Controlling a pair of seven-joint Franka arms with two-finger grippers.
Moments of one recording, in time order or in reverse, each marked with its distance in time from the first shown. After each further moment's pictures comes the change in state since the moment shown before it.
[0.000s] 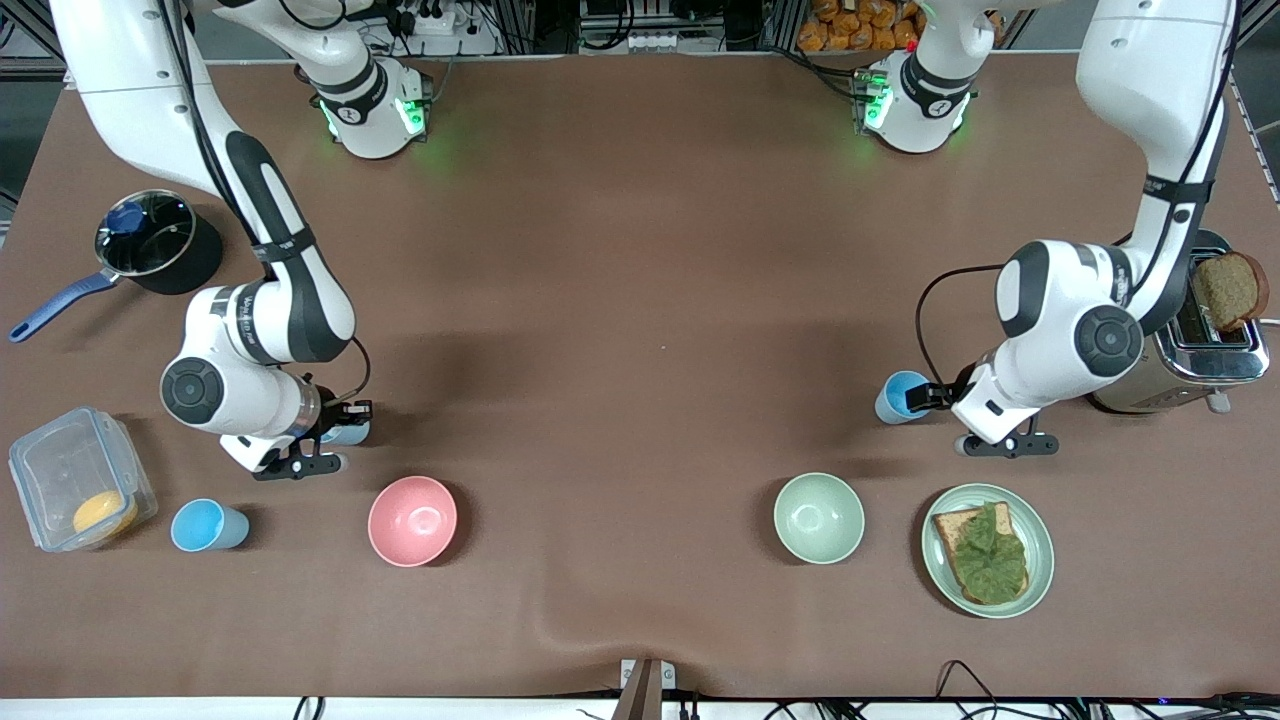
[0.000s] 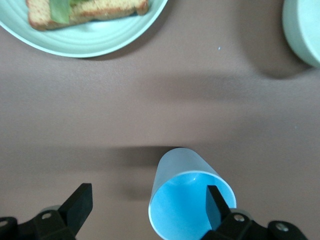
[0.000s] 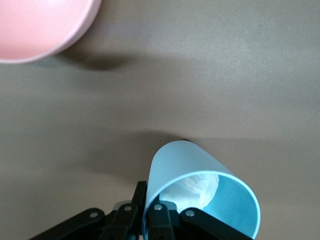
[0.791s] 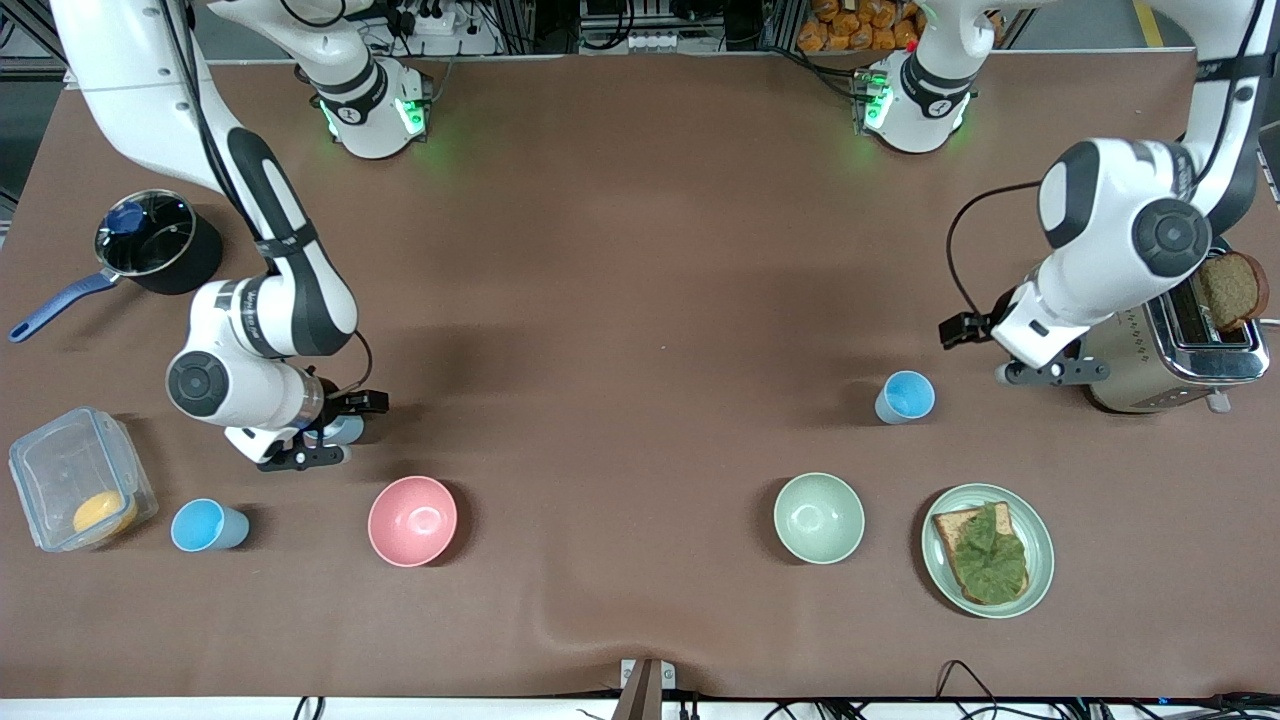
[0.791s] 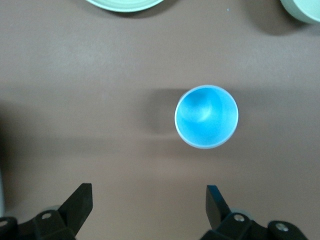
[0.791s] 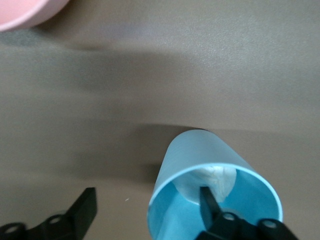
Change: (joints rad) left arm 0.020 -0.292 0.005 -0.210 0.000 -0.069 0.000; right arm -0.004 -0.003 -0.003 -0.074 0.003 0.069 0.001
